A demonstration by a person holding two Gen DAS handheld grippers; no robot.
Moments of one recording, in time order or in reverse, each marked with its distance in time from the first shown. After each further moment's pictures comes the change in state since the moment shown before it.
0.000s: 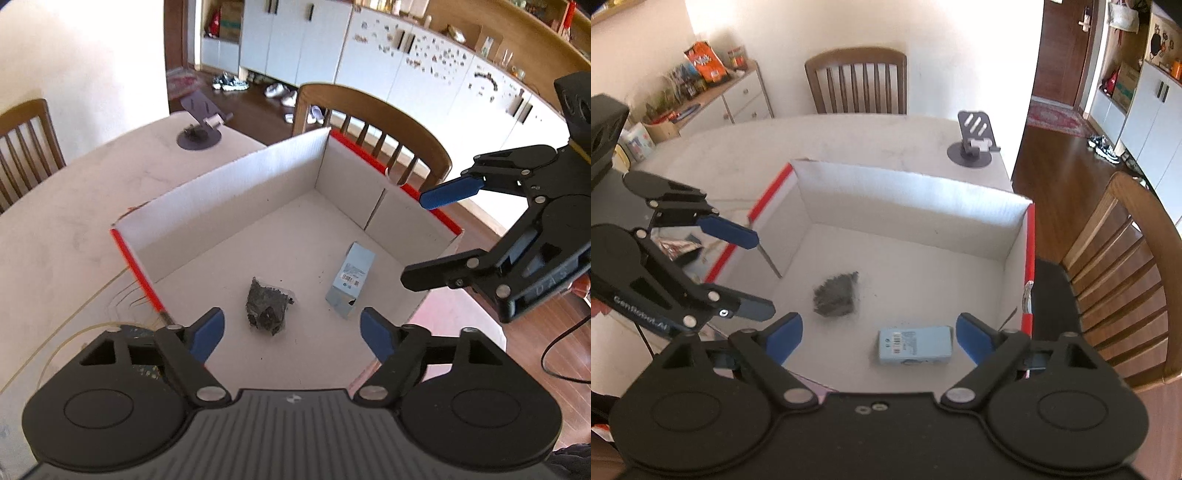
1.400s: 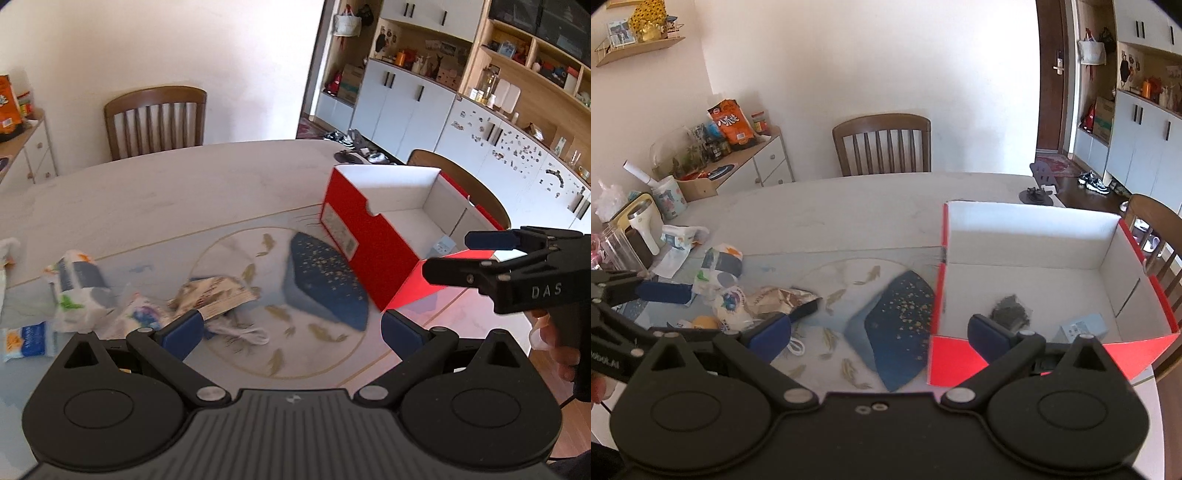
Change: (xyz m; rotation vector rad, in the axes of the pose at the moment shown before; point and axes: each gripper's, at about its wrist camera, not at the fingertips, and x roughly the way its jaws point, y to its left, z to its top) left arm -0.168 0.086 -0.198 -0.292 -0.223 0.217; right arm -0.004 0.209 -0.034 0.095 -0.248 -0.039
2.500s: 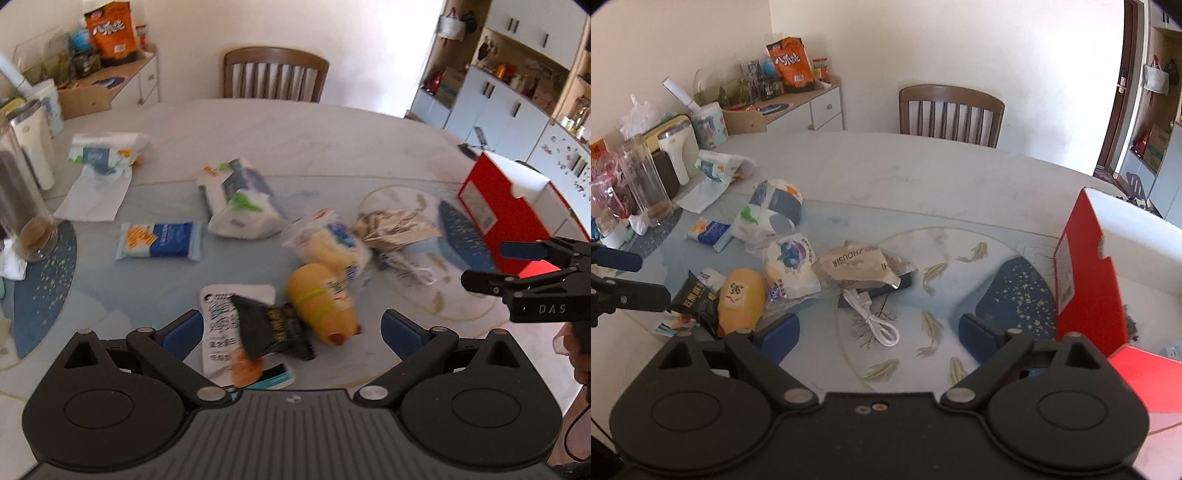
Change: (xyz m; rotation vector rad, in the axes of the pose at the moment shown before) left arm -0.025 0.138 -0.074 -0.220 0.067 0.214; right arm 0.088 0.103 -0.027 -0.190 0.102 0.057
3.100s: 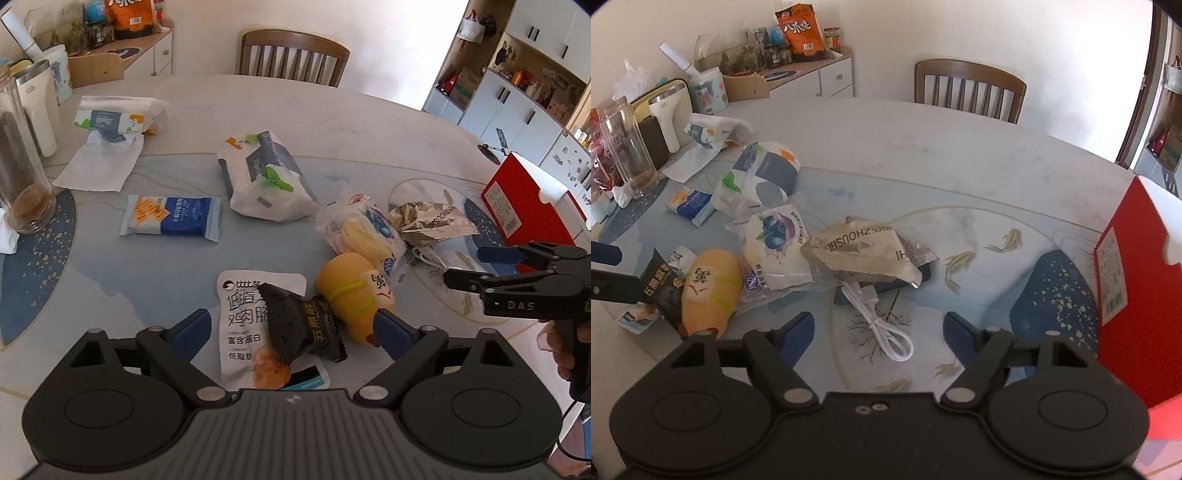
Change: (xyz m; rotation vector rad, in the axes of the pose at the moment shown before) left arm 0.028 0.027 -0.003 -0.061 0.030 -0.009; right arm 0.061 0.003 0.002 -0.052 0.073 0.021
